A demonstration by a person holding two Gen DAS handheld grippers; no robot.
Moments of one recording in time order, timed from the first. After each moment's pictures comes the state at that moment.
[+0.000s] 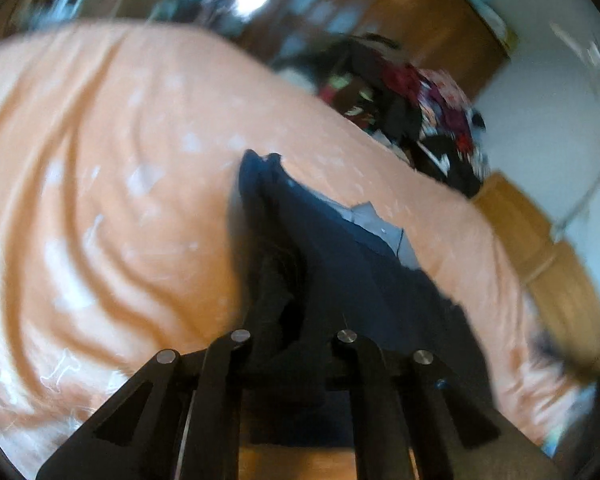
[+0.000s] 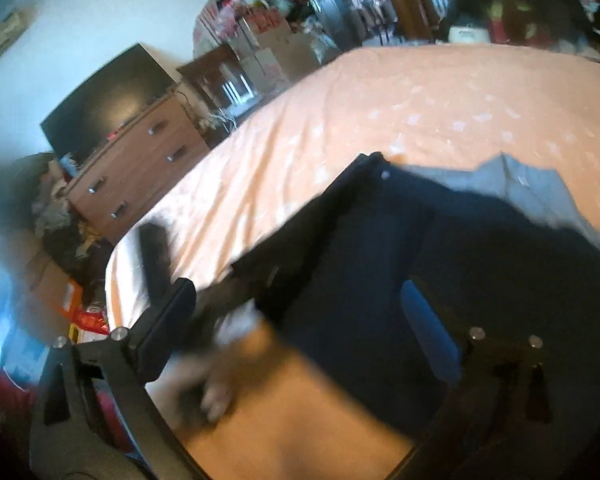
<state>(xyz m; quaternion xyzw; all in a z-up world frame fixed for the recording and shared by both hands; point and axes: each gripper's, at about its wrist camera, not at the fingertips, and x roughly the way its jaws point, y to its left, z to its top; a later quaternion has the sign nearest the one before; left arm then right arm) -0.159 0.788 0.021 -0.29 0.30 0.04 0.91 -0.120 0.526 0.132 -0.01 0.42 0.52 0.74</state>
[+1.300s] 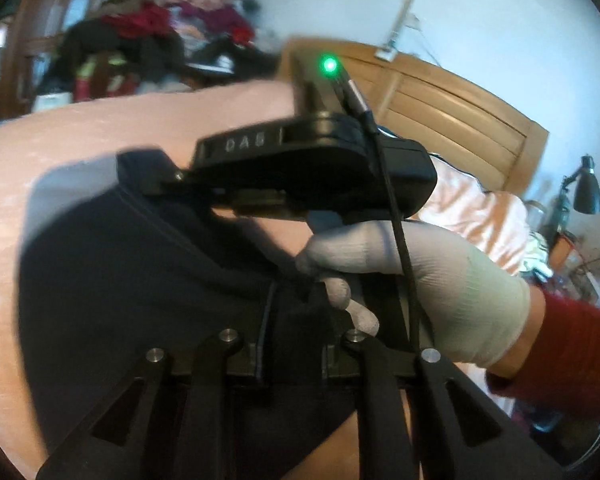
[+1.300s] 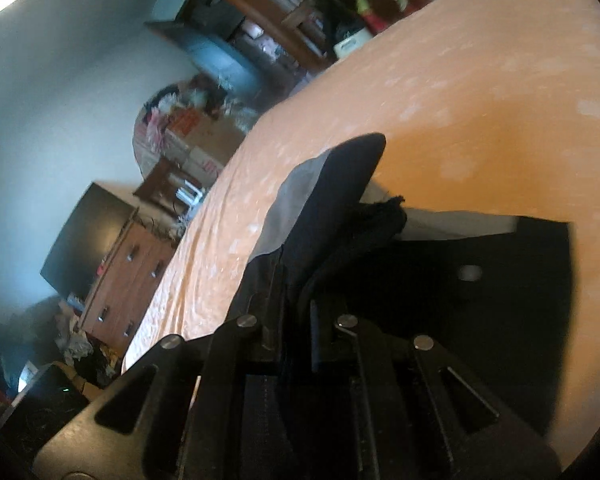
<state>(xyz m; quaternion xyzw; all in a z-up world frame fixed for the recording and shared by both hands) -0.065 0.468 0.090 -0.09 0.33 -0.31 0.89 0.038 0.298 0.071 0.22 0.42 0.43 0.77</state>
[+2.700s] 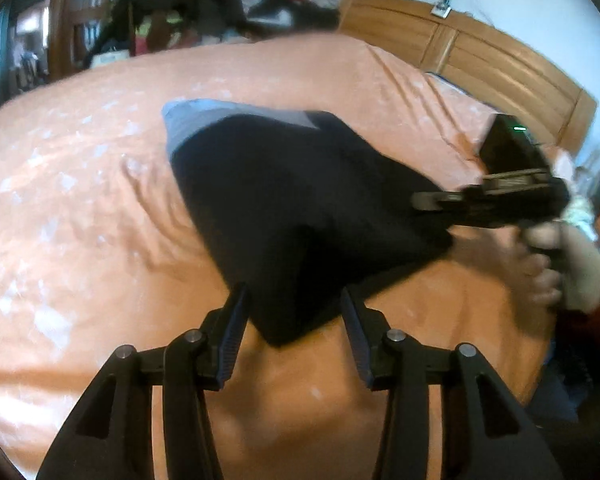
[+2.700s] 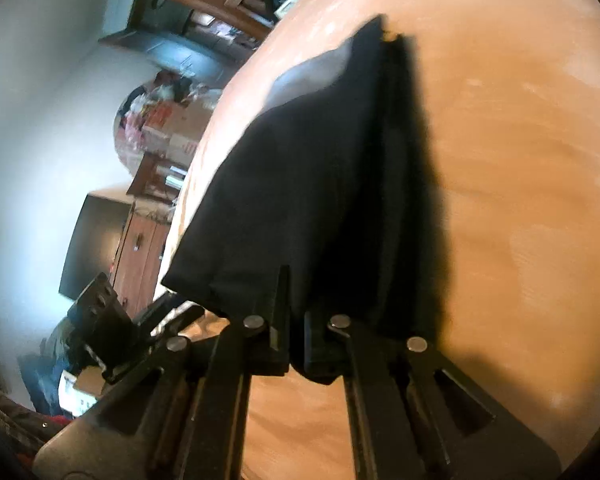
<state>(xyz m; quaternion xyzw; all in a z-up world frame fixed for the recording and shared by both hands) -0.165 0.513 0.053 -0.02 0.41 -0.15 0.90 -0.046 0.207 -0.001 0.28 0.53 0.38 0.71</state>
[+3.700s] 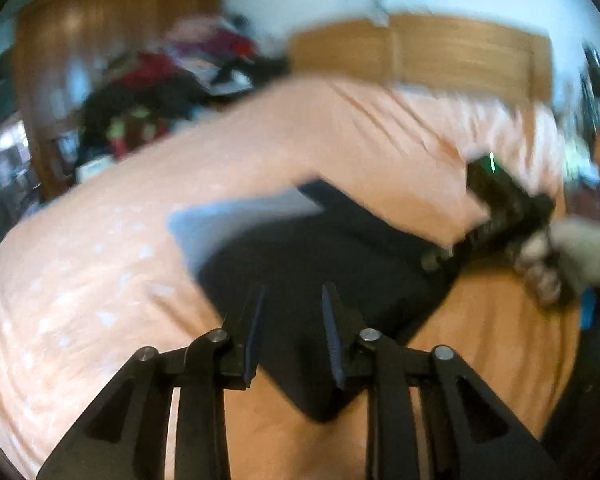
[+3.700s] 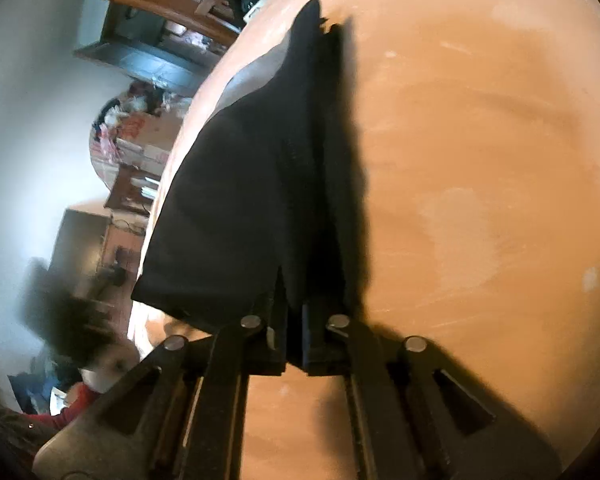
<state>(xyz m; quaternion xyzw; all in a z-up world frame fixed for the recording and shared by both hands) -0.158 0.486 0.051 0.17 0.38 -0.22 0.88 -0.043 0.183 -0.038 0.28 0.53 0.34 0.72</state>
